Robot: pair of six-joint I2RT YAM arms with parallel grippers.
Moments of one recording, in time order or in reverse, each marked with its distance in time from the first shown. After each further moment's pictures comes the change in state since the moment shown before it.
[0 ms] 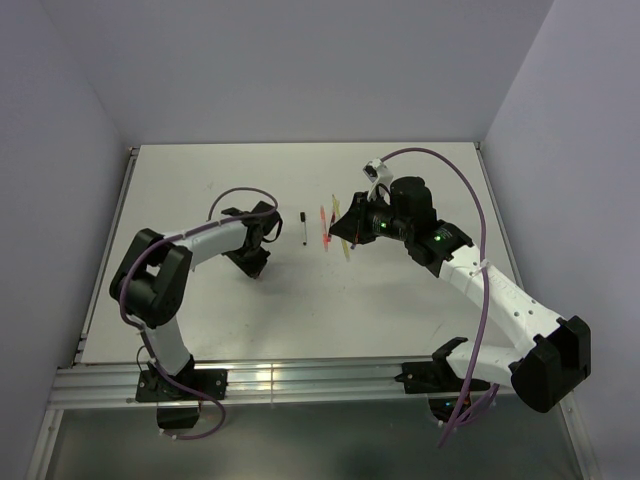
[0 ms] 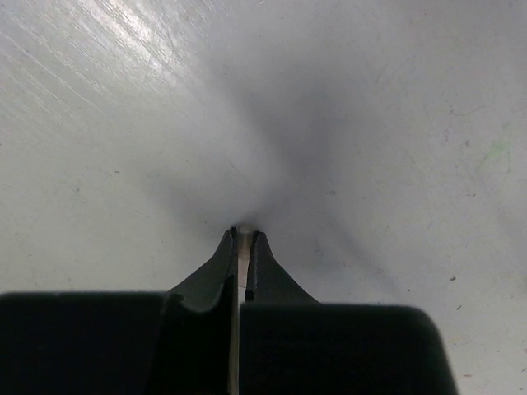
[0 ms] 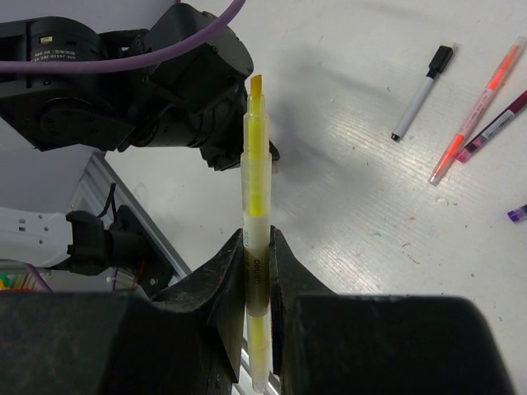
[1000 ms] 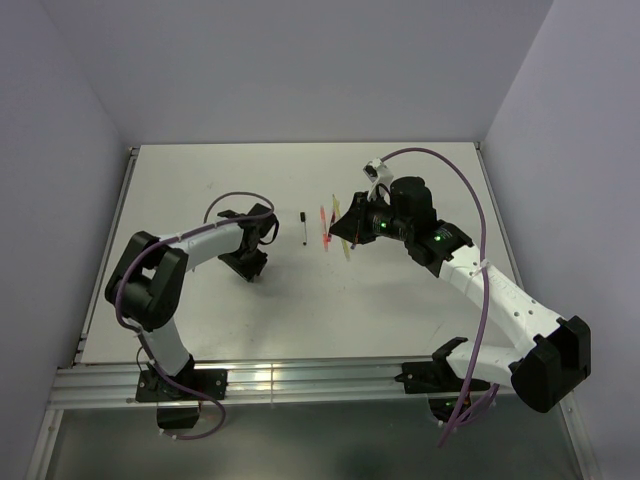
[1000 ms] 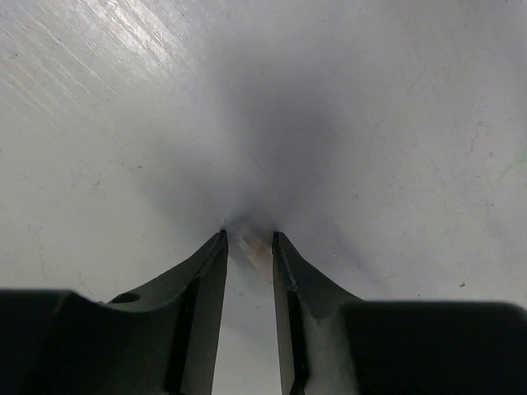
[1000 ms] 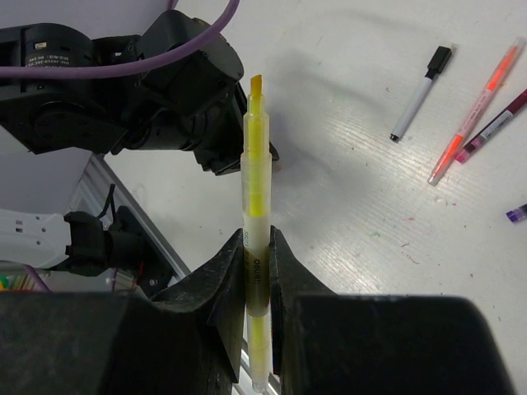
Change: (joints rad) left arm 0.018 -0.042 -0.035 0.000 0.003 -0.042; right arm 0.000 0.000 0.000 0.000 0.003 0.000
